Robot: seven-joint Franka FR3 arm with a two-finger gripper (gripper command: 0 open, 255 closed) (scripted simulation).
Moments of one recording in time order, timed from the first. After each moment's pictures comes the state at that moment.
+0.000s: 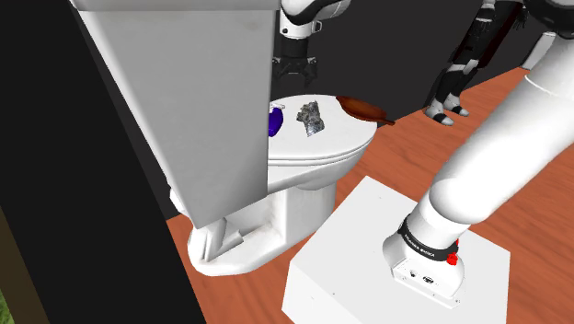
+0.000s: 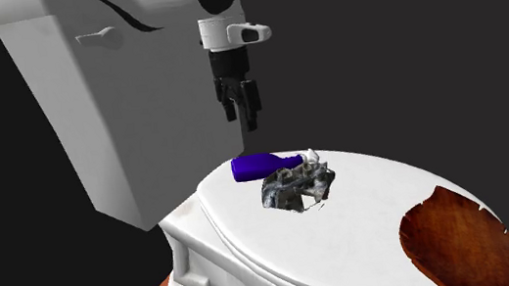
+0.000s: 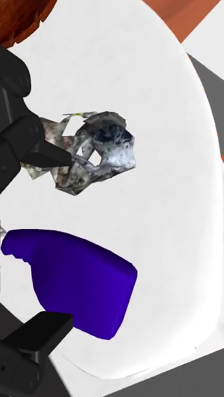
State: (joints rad) arm -0.12 -0.11 0.06 -2.04 -0.05 1.95 0.70
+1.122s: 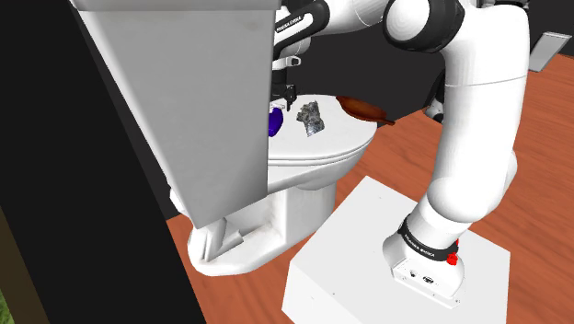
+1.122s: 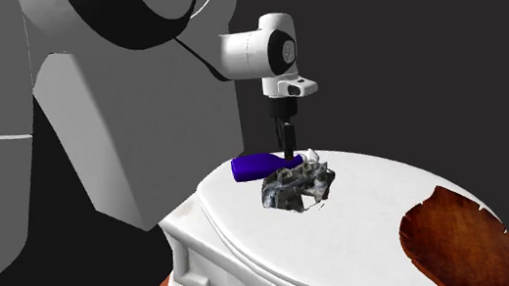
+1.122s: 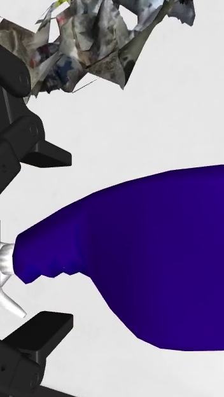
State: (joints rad) arm -0.16 0.44 0.00 -1.64 -0.04 2.00 1.06
